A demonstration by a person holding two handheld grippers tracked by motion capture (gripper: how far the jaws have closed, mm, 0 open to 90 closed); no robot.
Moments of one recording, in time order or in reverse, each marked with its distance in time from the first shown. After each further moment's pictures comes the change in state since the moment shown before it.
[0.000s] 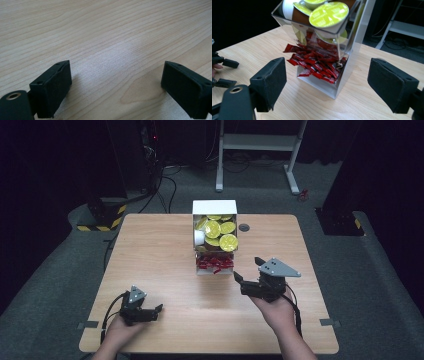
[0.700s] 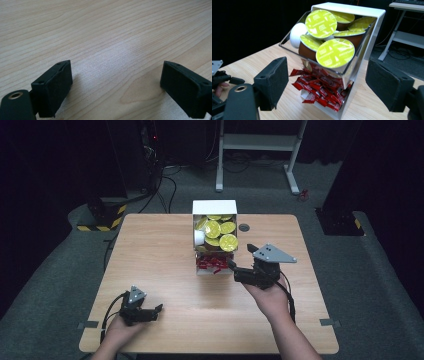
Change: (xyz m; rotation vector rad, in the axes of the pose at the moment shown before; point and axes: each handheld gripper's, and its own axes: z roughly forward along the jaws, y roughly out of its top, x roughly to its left) left arm 0.000 0.000 0.000 -0.004 -0.003 0.004; right arm 0.003 0.039 0.011 -0.059 0.024 -0.001
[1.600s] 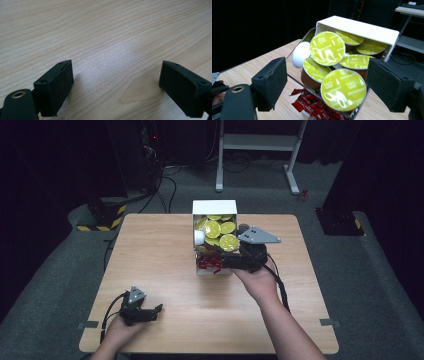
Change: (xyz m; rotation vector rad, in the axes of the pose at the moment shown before) left arm 0.000 0.000 0.000 -0.004 -0.004 0.006; right arm 0.007 0.038 0.032 0.015 0.020 -0.042
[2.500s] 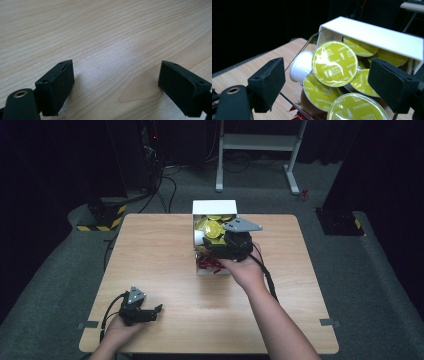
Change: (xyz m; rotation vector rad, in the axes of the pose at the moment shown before) left arm 0.001 0.000 0.000 -0.004 -0.015 0.009; right arm 0.004 0.014 0.042 0.047 0.001 -0.003
